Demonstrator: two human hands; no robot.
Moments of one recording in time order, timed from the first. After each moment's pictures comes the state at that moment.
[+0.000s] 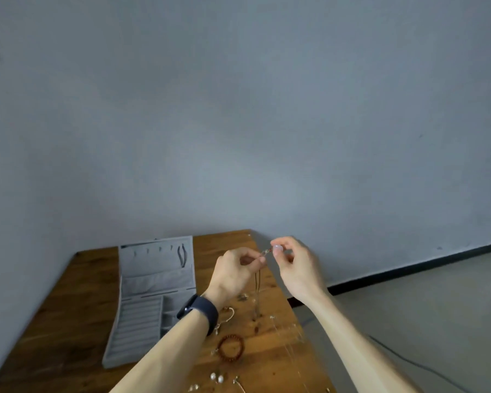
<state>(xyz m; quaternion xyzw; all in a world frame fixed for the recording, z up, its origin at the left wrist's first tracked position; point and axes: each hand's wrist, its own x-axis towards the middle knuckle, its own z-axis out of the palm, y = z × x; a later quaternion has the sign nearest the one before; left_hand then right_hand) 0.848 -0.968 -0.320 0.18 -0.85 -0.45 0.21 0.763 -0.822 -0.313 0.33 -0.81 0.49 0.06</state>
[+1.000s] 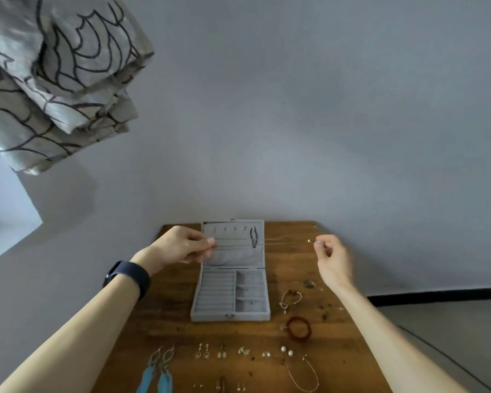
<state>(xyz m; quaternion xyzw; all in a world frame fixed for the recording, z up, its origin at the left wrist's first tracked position) 1.044 -1.122 -0.263 0.32 -0.81 -0.48 0.12 0.772 -0.910 -0.367 0.26 -0.81 0.51 0.05</state>
